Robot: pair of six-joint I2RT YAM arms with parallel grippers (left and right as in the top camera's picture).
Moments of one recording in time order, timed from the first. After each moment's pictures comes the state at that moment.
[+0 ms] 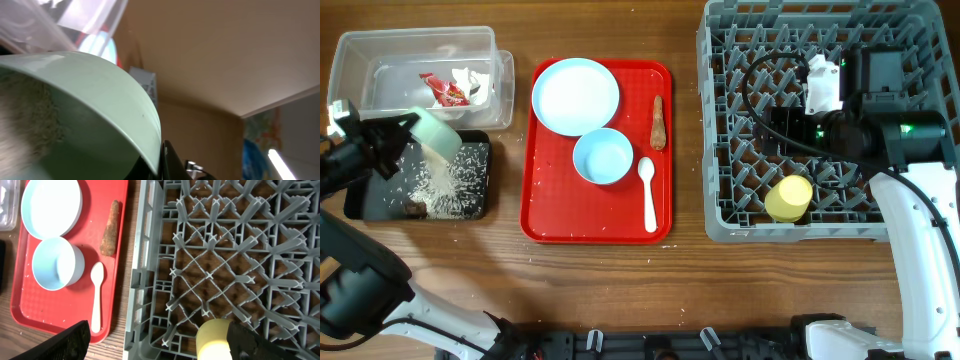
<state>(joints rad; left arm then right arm) 0.81 1.95 1.51 -1.20 1.37 -0.08 0.05 1.38 1.41 -1.11 -0.24 0.06</state>
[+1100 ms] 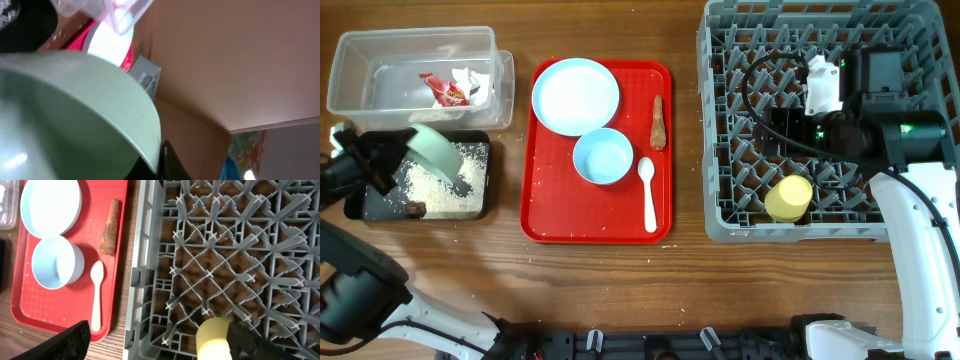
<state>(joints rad) 0.84 1.94 1.51 -1.41 1.27 -0.11 0.05 1.38 1.41 -1.11 -0.24 0.06</state>
